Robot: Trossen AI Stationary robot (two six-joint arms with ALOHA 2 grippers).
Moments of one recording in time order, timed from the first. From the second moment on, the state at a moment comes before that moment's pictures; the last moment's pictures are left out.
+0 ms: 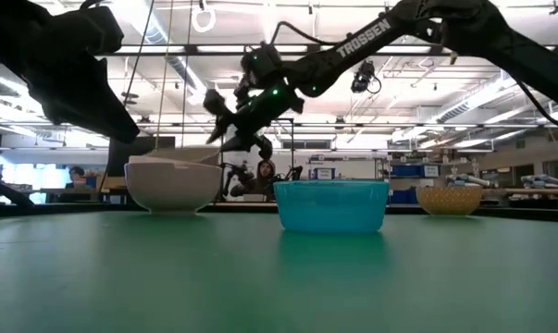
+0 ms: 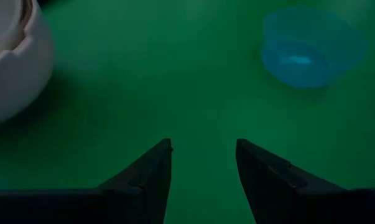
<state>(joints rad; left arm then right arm) -0.59 1.18 0.60 -0.47 -0.82 -1.00 -0.39 2.33 1.92 0.00 0.08 0.64</state>
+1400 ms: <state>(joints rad) -0.70 1.18 0.60 -0.50 -0.92 -1.11 -0.30 1.42 1.09 -0.76 0.40 0.36</state>
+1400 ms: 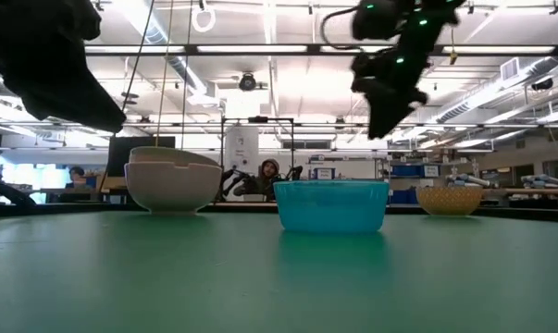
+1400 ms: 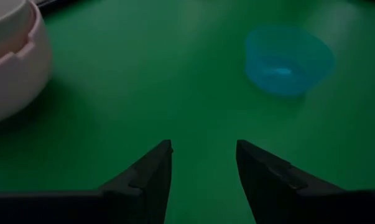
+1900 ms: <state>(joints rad) -0.65 1.18 0.60 -0.48 -0.91 -1.05 -0.55 1.39 0.87 -0.77 0.46 0.39</state>
